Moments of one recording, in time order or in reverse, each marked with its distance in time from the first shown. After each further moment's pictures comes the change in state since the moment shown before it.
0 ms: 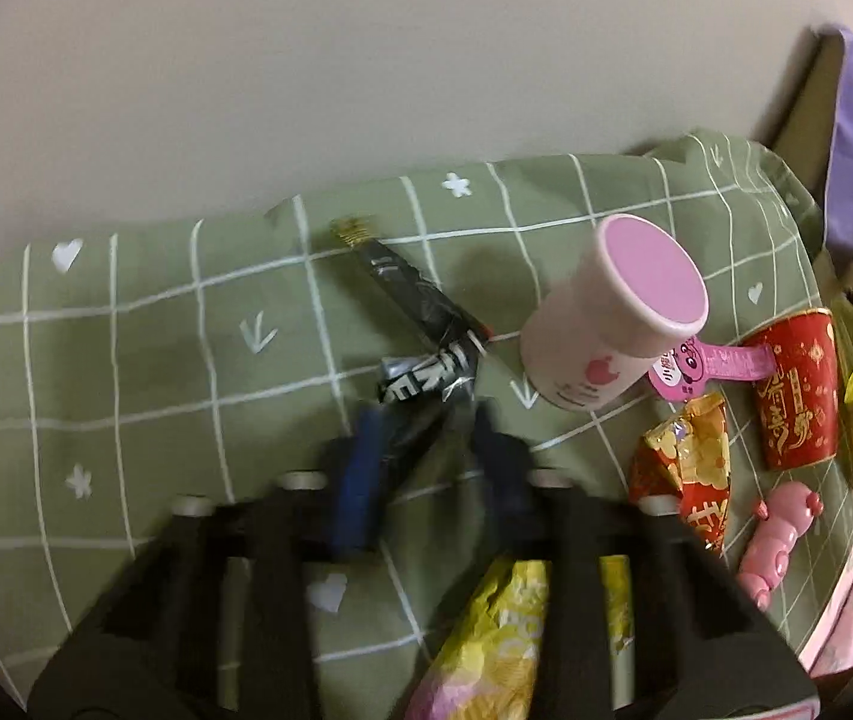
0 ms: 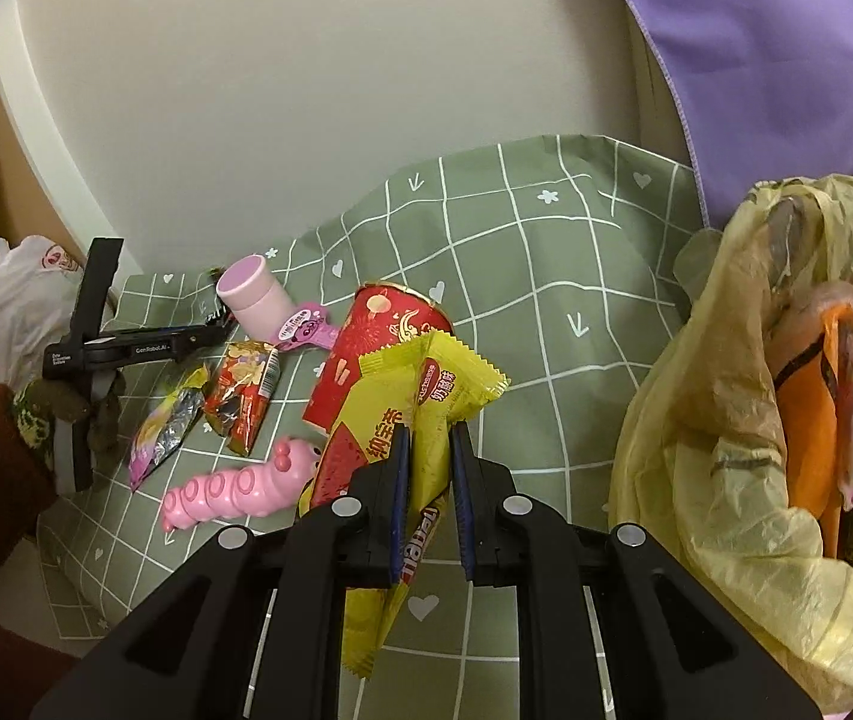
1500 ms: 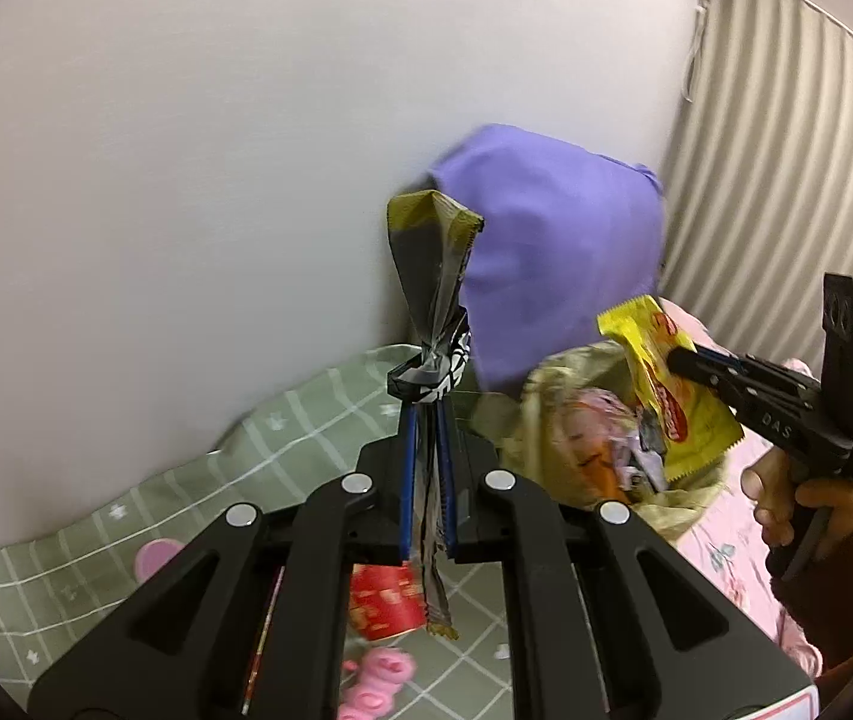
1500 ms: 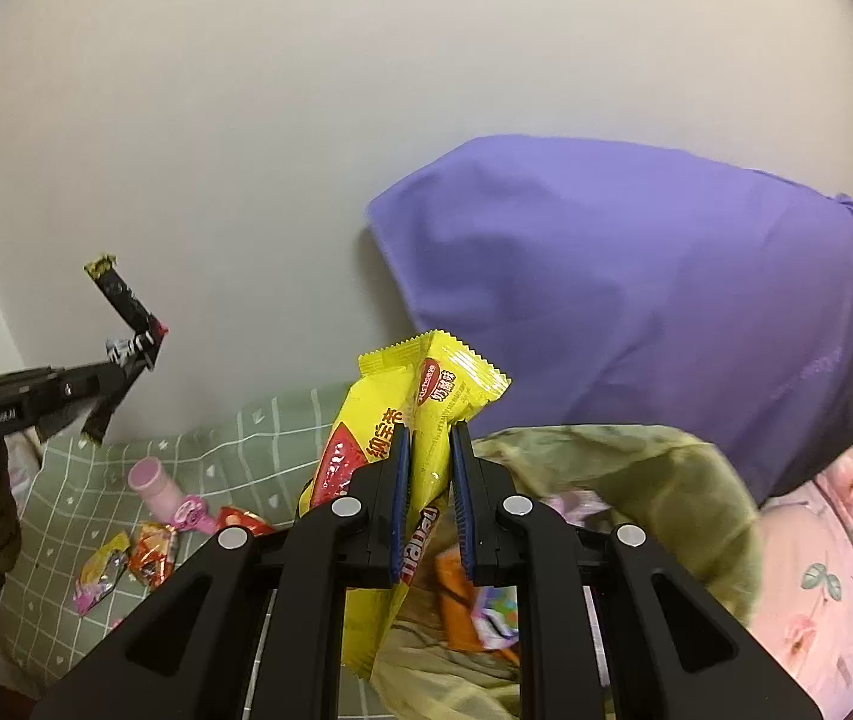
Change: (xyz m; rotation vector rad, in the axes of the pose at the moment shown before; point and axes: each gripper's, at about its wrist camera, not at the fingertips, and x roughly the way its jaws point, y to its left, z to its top) left arm -0.162 -0.220 0.074 0.340 -0.323 -0.384; right arm -0.152 -0.057 0.052 0.051 -0.362 -0.320
